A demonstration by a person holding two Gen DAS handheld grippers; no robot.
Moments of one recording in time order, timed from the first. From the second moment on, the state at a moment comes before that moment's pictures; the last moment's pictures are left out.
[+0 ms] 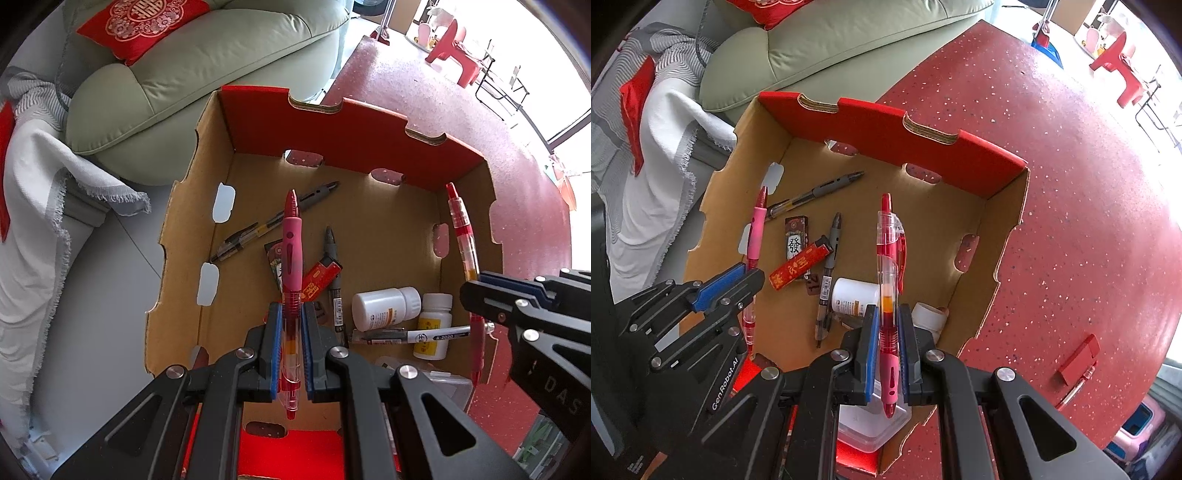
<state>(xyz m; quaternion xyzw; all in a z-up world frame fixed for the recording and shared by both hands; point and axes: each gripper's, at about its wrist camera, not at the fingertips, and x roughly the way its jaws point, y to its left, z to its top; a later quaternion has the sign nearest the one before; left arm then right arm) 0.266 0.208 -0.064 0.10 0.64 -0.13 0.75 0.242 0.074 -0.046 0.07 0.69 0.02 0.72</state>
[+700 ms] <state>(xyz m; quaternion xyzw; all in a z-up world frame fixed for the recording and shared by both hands) 0.283 0.203 -0.072 0.10 0.64 -0.12 0.75 0.257 0.071 -0.055 0.07 0.69 0.01 0.72</state>
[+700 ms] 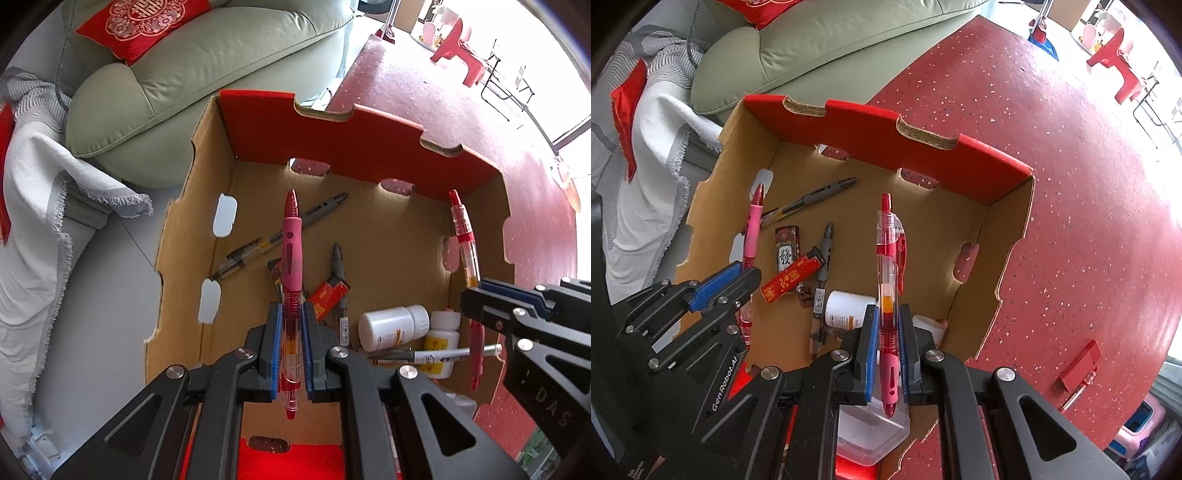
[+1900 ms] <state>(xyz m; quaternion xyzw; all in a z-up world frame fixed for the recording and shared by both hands) 0.265 0.210 -0.076 0.12 0.64 -0.11 0.75 0.190 0.002 -0.037 0.16 0.68 -0.04 0.71</state>
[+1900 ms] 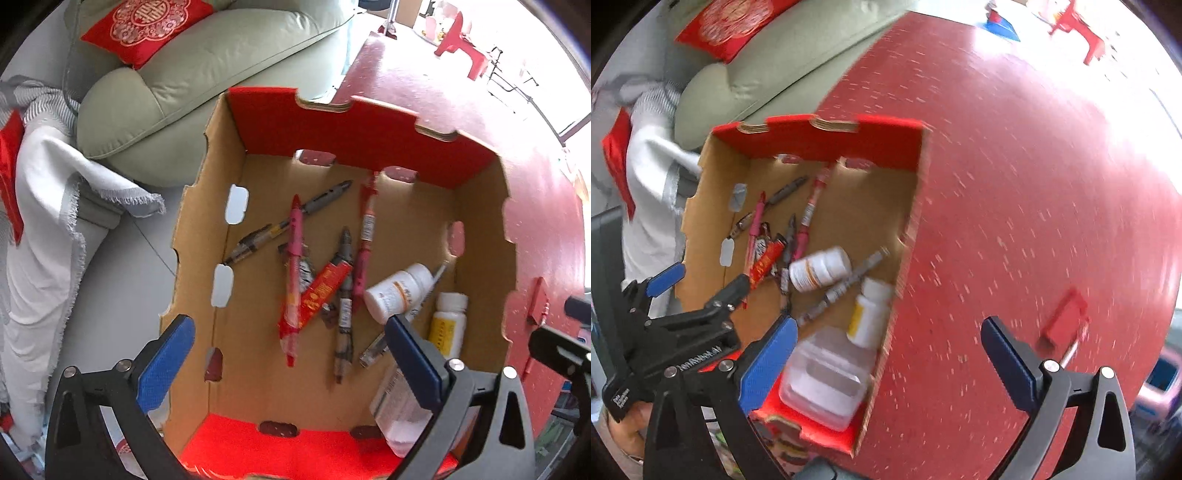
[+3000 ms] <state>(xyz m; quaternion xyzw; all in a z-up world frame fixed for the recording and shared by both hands) 0.106 -0.012 -0.071 0.23 0.63 -0.27 0.69 -0.059 -0.149 -0.091 0.36 0.66 -0.22 0.62</state>
